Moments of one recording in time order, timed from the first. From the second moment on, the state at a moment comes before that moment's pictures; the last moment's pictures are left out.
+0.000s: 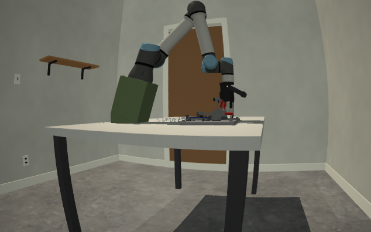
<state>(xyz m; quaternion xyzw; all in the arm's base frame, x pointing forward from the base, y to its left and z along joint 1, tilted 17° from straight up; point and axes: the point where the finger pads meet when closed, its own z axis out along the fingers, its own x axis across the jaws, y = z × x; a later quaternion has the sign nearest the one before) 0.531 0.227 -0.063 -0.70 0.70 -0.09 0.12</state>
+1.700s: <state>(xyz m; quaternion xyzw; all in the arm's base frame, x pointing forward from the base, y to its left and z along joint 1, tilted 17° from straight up) 0.503 0.224 0.030 -0.70 0.70 -0.09 0.12</state>
